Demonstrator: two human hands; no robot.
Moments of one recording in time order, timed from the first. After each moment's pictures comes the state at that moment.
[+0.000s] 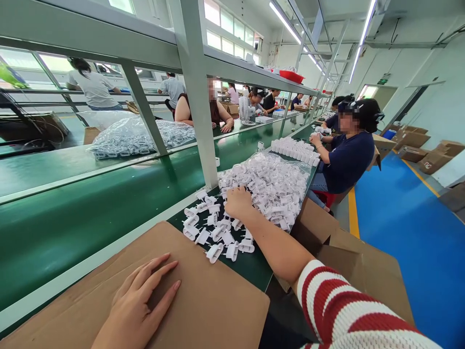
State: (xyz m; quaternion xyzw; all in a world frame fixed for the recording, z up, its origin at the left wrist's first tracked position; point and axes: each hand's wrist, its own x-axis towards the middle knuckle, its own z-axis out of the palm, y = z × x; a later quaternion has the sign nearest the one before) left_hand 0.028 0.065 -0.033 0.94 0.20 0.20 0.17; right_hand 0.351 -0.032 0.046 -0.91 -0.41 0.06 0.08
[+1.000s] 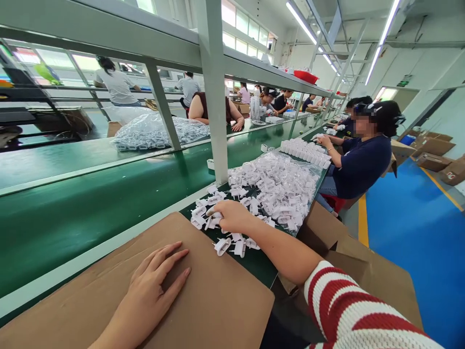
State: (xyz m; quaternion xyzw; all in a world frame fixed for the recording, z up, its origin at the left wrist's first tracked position) left_hand 0.031 0.059 -0.029 0.95 0.19 0.20 0.15; right_hand 0.304 -0.046 0.048 -0.75 -0.62 0.12 0.19
